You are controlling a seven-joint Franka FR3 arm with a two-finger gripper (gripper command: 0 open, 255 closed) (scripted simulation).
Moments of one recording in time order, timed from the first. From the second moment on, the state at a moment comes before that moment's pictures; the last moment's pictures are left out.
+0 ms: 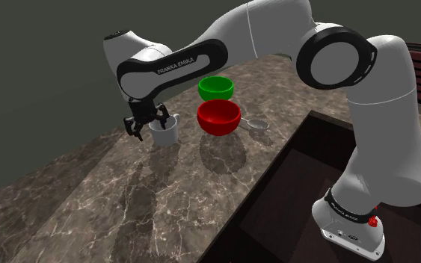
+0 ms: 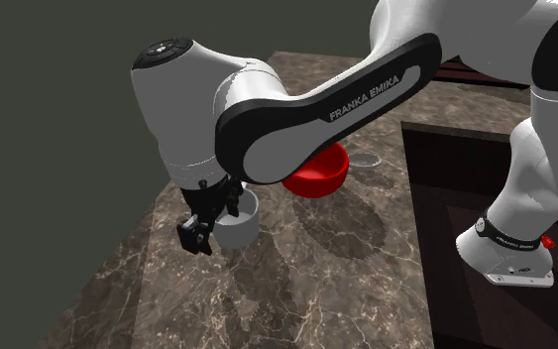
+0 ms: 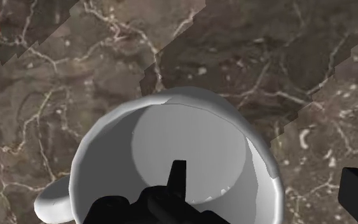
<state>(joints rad) 0.21 0.55 0.27 -1.38 -0.17 1.87 0.69</state>
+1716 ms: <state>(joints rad) 0.22 0.54 0.27 -1.21 -0.16 1.68 0.67</state>
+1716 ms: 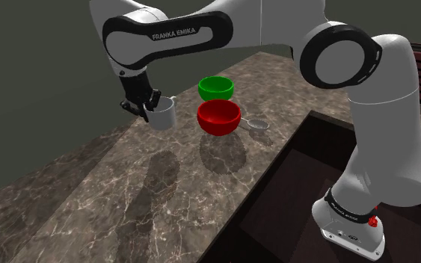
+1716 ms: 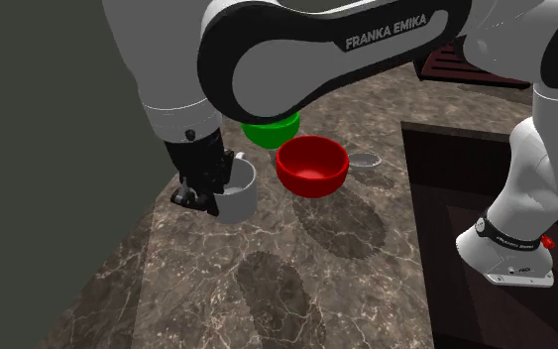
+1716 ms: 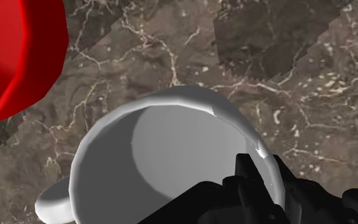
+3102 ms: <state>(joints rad) 0.20 0.56 0.26 -0.93 -0.16 1.43 0.60</state>
